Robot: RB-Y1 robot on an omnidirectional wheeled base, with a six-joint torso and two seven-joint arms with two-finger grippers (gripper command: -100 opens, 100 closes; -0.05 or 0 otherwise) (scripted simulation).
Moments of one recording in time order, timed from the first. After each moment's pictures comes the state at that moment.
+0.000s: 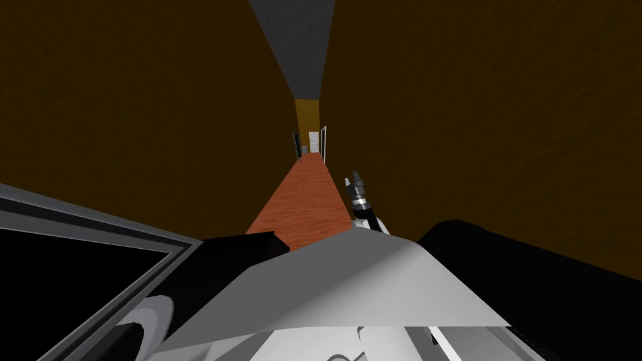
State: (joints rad) left arm 0.34 0.52 0.10 -0.81 0.51 0.43 -0.89; right arm 0.54 -0.03 0.02 -2.33 0.08 -0.38 -0.14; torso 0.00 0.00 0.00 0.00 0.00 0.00
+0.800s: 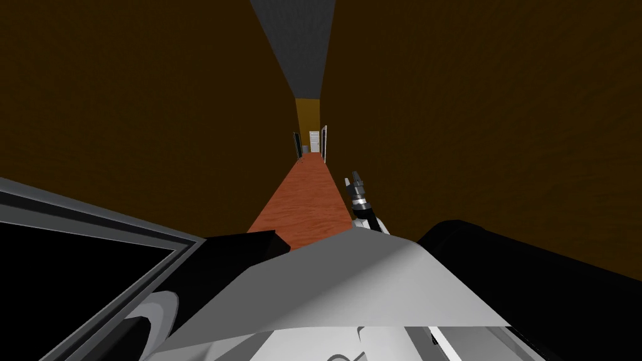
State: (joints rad) left arm 0.35 0.49 0.13 -0.87 0.45 0.48 -0.88; right arm 0.54 -0.03 0.02 -2.33 0.08 -0.38 -0.14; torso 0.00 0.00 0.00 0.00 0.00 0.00
